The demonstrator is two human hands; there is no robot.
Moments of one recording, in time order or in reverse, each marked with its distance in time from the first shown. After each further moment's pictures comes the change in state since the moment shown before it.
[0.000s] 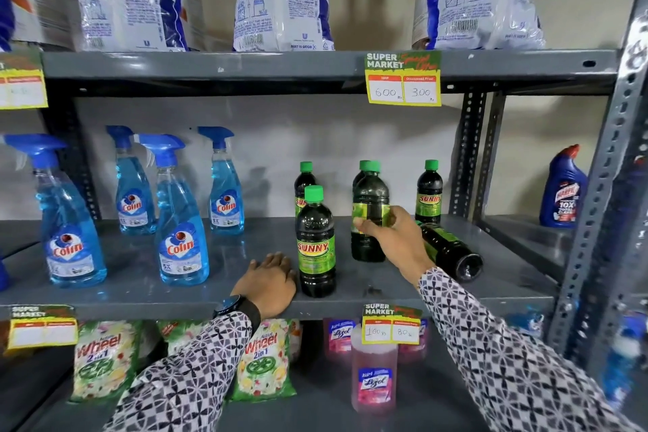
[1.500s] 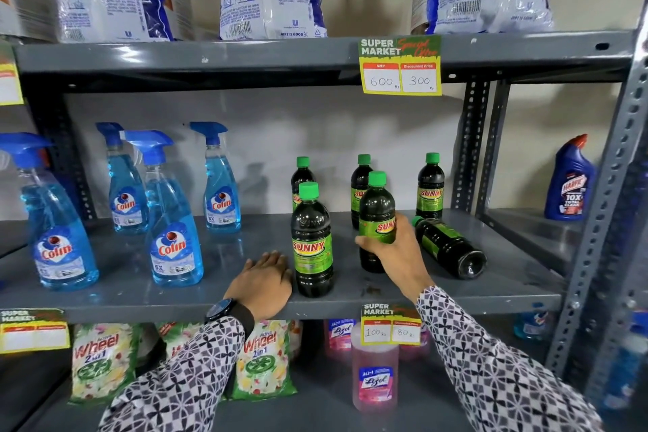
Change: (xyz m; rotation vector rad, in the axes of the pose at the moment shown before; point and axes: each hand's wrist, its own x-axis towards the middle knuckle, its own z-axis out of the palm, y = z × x) left_hand -0.003 0.003 -0.002 0.017 0.003 0.000; right_hand 0.004 0.048 0.006 -0.019 0.004 -0.039
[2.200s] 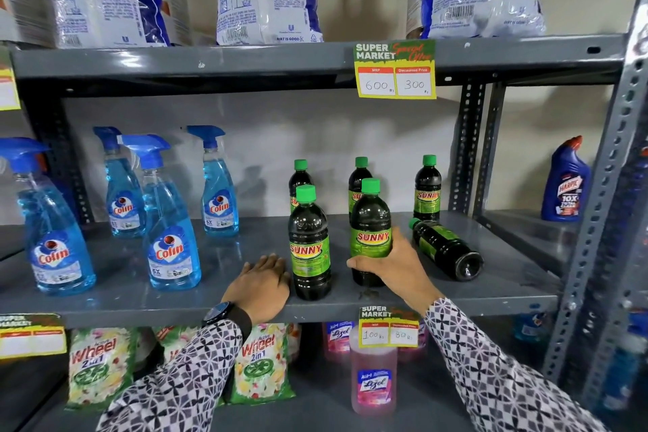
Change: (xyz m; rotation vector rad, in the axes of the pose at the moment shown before) left_hand 0.001 0.000 -0.001 -0.042 -0.014 -0.016; right_hand -0.014 0.002 -0.006 0.065 -0.137 0.016
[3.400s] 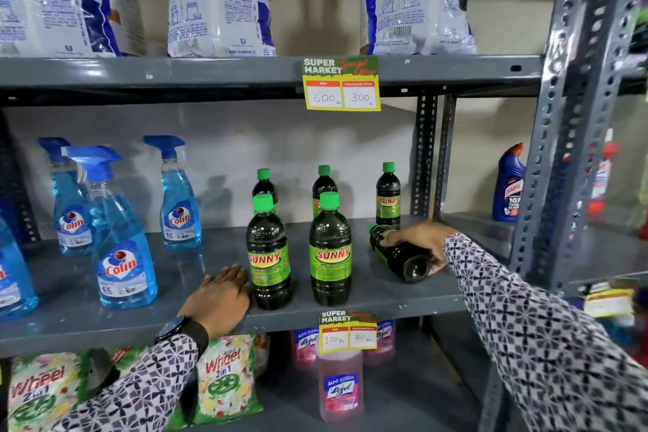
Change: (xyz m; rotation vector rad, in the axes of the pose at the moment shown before) left_hand 0.007 -0.008 0.009 0.170 -0.019 0.046; right_hand 0.027 -0.044 -0.132 -0.305 -0.103 0.646
